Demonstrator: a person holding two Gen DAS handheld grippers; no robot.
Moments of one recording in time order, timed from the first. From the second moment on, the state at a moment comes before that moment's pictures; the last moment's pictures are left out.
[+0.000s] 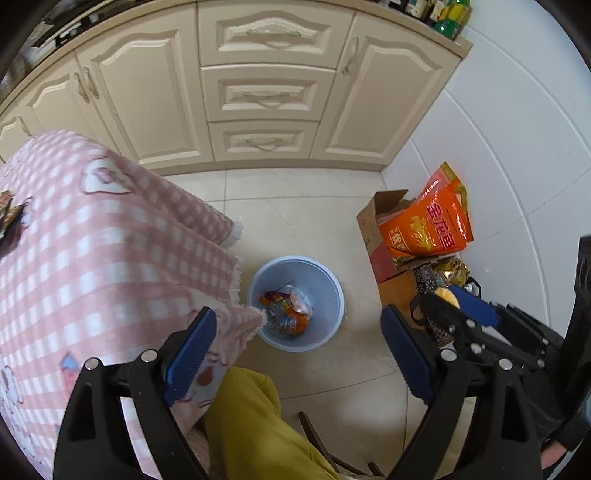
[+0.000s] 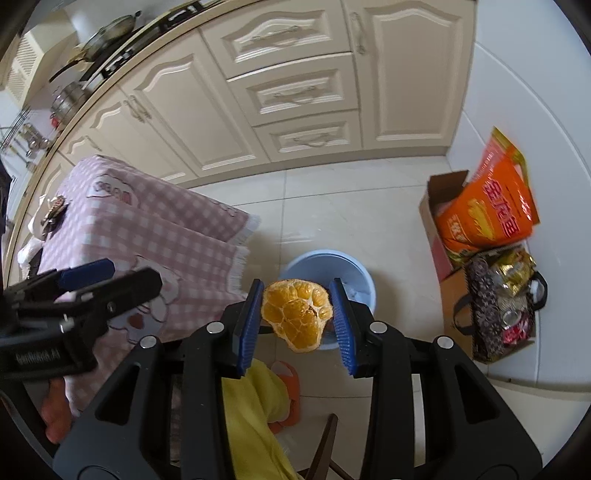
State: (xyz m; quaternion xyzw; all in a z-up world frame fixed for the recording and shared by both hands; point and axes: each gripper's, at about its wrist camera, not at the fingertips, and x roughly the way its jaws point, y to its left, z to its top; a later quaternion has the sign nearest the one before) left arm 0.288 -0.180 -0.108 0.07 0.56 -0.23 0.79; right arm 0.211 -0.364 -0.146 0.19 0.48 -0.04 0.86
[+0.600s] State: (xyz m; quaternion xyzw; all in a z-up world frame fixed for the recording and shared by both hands) left arm 0.273 -0.123 -0.074 0.06 0.52 -0.19 0.83; right arm 0.209 -0.326 -0.116 0.15 0.47 -0.04 0.87
